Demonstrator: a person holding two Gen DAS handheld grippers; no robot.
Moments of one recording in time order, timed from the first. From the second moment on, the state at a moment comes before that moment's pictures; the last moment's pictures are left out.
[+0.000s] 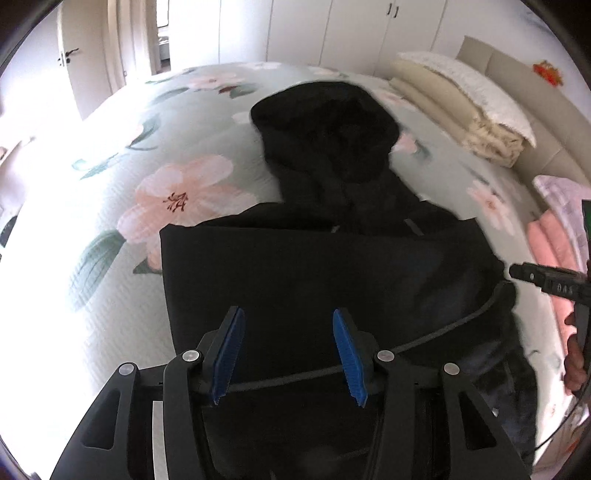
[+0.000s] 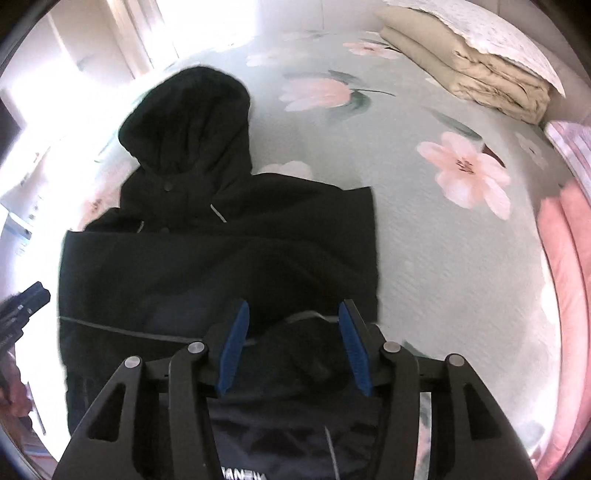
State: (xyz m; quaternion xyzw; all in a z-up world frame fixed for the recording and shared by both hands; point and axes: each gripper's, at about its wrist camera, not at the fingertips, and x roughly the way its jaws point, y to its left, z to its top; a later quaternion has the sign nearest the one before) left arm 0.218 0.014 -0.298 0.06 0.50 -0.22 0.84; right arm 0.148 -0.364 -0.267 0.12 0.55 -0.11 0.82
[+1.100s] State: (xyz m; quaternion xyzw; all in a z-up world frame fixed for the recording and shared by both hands) left arm 0.204 -0.004 -0.336 0.03 0.56 -0.26 0.79; right arm 0.177 -0.226 -0.339 0.07 0.63 0.01 0.77
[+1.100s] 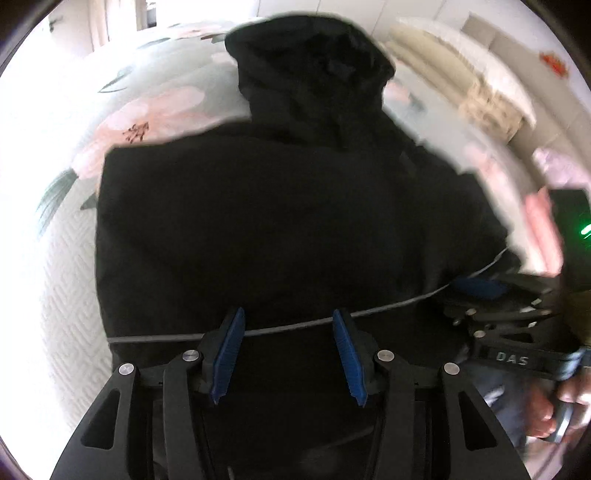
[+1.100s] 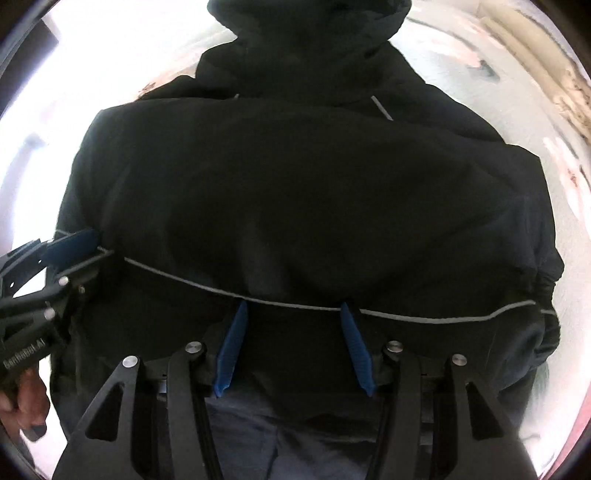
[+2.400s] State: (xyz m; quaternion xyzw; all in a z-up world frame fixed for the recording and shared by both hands) left arm 0.497 0.026 -0.377 -0.16 0.54 -0.16 0.81; right arm 0.401 -0.418 -0.330 0.20 0.51 -0.06 0.84
